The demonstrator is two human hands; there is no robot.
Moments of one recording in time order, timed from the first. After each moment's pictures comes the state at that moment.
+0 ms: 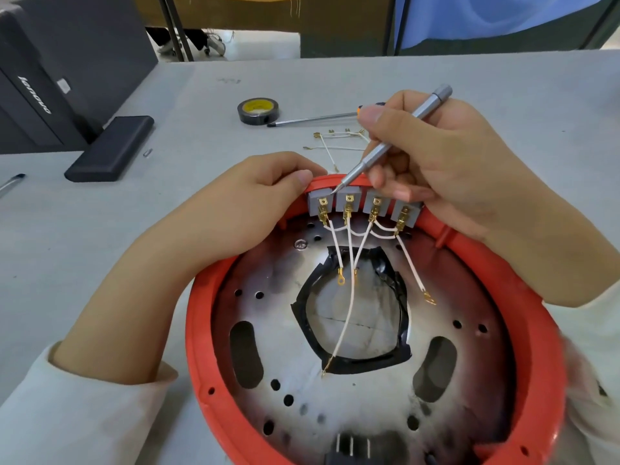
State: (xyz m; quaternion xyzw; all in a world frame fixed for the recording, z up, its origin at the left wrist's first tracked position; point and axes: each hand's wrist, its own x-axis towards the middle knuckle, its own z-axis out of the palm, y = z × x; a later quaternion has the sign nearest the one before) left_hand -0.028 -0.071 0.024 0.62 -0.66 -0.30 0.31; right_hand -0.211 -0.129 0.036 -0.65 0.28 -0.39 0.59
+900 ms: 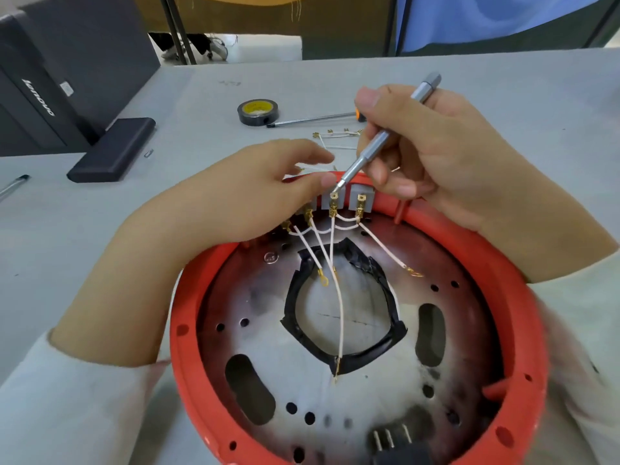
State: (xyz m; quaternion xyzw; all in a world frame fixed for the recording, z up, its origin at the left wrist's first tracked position) left_hand -0.033 -0.074 0.037 0.63 -0.71 -0.24 0.21; right_hand -0.209 -0.126 0.042 -0.66 0.26 -0.38 0.60
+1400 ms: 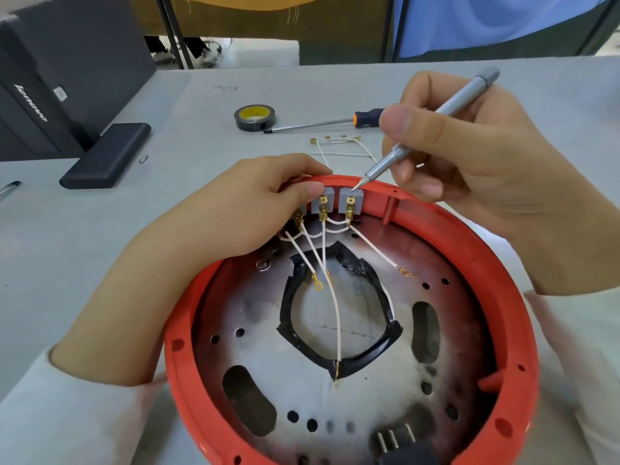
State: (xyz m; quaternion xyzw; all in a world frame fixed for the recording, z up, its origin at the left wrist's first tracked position) left_hand -0.029 -0.083 0.026 0.62 -0.71 -0.22 0.25; right_hand -0.230 -0.126 0.050 -0.67 0.21 -0.39 0.60
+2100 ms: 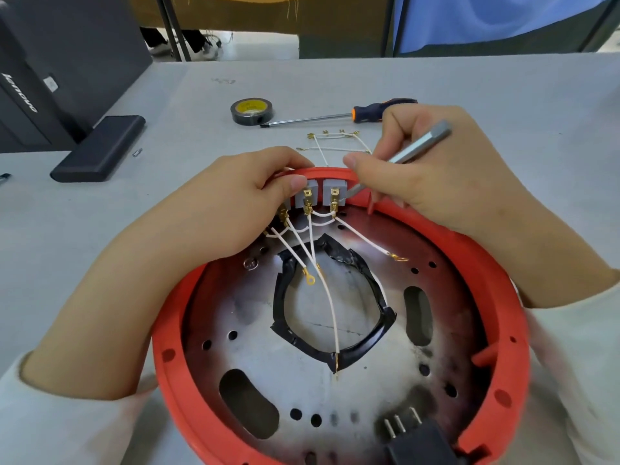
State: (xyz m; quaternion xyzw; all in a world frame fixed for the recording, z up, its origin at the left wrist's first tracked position) left_hand -0.026 -0.079 0.022 0.65 -0.69 -0.19 0.25; right_hand -0.219 -0.126 0.033 -0.77 0.40 -0.38 0.33
